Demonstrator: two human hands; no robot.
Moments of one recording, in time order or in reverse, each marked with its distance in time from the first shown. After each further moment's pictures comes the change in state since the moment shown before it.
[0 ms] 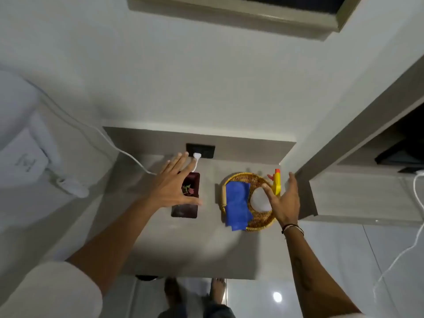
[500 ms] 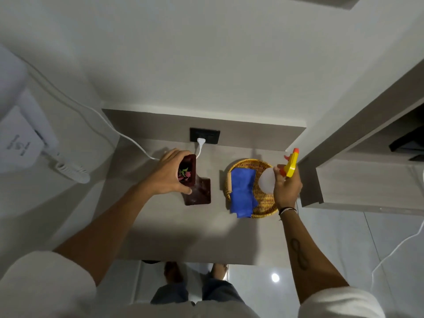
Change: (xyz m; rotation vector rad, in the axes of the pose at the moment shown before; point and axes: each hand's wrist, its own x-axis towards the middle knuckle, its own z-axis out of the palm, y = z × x) left_hand -0.009 -0.028 0.003 -0.439 -0.002 -0.034; right_hand 0.002 -0.010 0.032 0.209 0.152 -0.010
